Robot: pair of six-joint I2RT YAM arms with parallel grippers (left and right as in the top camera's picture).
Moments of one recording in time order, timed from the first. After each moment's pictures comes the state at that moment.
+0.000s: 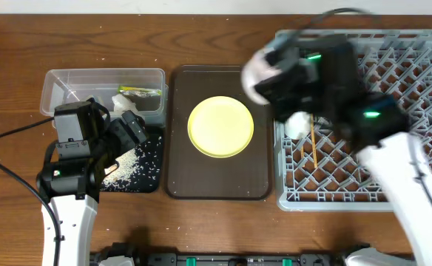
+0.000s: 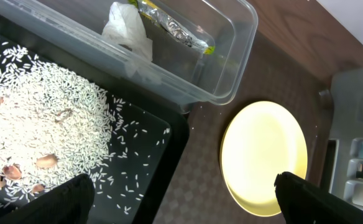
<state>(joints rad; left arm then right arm) 0.11 1.04 0.93 -0.78 0.19 -0.48 0.35 1.40 1.47 -0.78 -0.50 -0.06</state>
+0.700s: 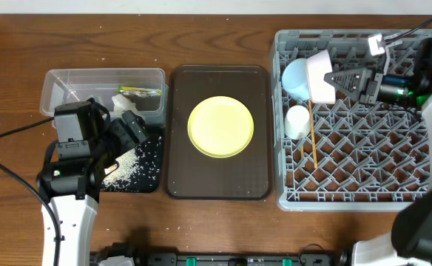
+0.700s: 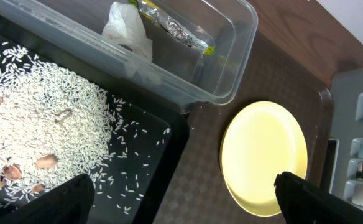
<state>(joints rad) 0.11 1.04 0.93 -0.78 0.19 -0.48 -0.26 1.70 1.47 -1.02 -1.36 -0.33</state>
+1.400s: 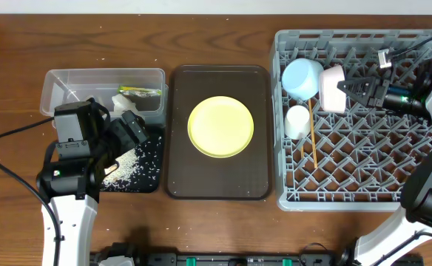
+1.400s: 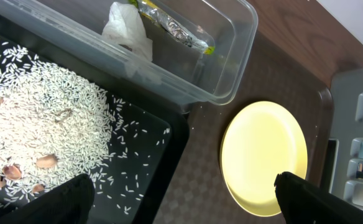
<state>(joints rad) 0.11 1.04 0.93 -0.78 0.19 -0.48 -0.39 1.94 1.47 -1.06 -1.34 -0.45</state>
